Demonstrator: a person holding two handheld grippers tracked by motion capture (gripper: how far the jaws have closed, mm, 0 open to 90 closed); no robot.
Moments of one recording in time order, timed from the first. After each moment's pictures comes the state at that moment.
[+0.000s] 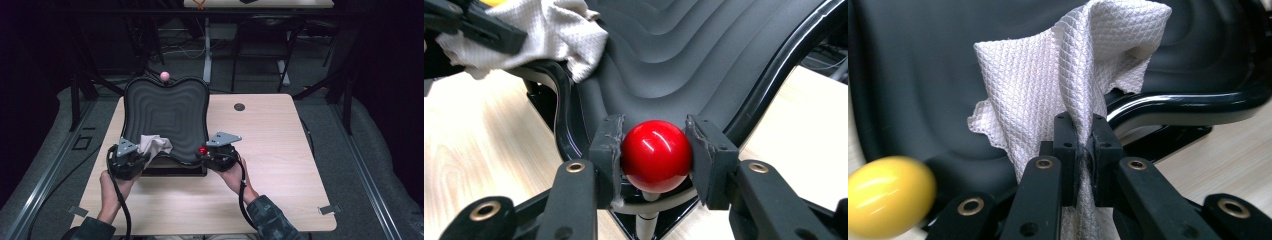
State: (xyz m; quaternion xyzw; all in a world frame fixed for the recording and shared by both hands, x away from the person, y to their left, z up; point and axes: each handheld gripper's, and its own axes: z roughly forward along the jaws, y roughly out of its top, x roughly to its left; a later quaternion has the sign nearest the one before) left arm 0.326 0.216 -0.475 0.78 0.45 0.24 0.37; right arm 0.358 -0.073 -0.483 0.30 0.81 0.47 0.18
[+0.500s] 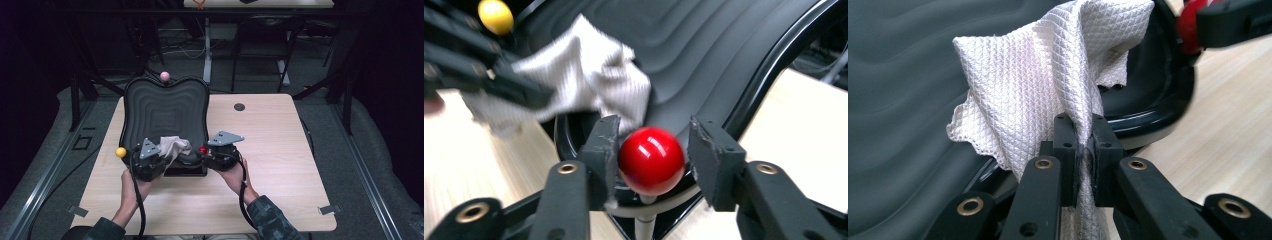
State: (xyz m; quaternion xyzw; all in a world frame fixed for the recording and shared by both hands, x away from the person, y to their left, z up) left arm 0.328 0.166 -0.481 0.80 0.39 0.21 0.39; right arm 0.354 -0.078 -0.475 0.31 0.79 0.48 0.19
